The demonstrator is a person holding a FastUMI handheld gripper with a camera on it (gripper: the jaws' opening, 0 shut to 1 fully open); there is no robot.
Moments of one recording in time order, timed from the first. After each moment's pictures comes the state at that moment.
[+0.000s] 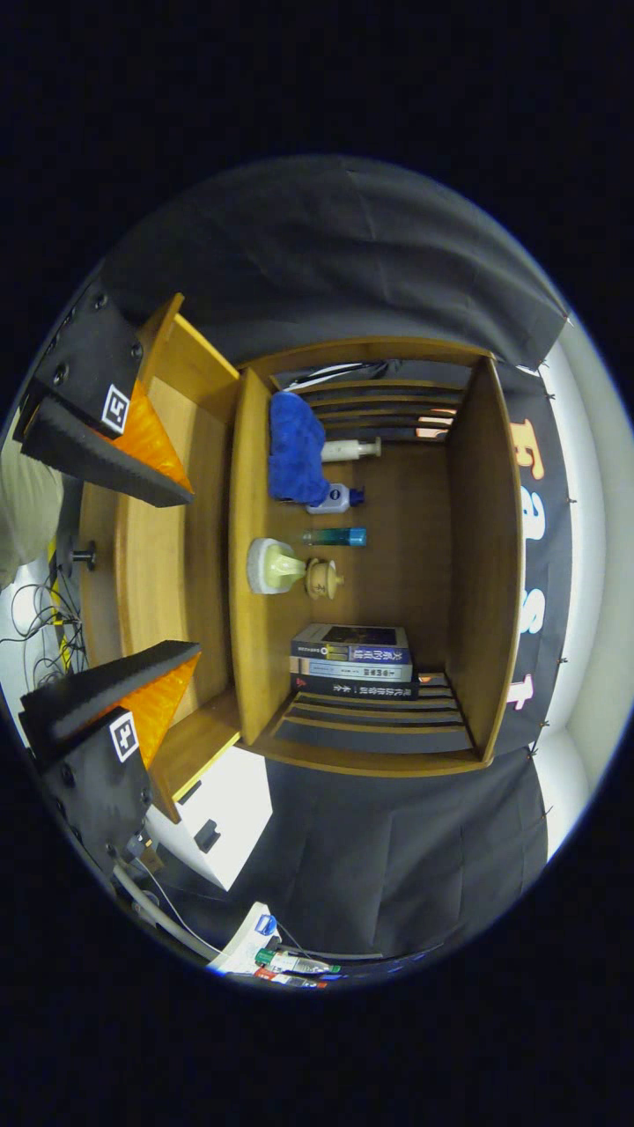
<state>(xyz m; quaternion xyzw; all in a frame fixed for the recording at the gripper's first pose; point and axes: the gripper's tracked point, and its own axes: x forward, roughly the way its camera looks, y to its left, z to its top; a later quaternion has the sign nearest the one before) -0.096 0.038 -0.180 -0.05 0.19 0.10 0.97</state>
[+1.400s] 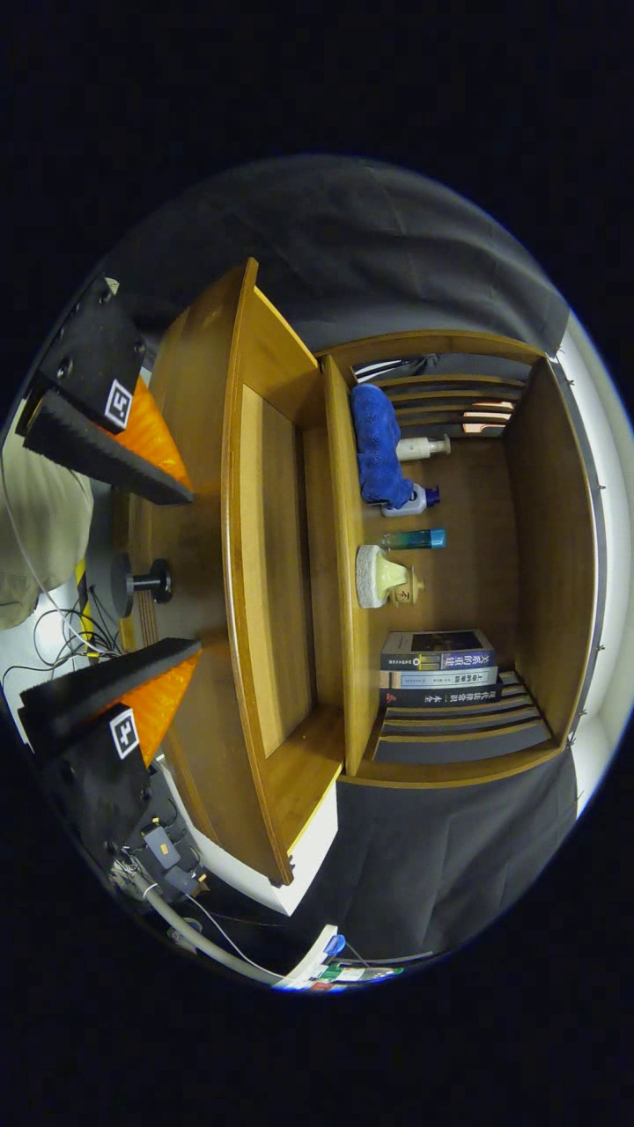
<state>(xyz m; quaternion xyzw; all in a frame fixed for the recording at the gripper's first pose) -0.103 0.048 -0.288 -0.02 0.26 0.10 0.96</state>
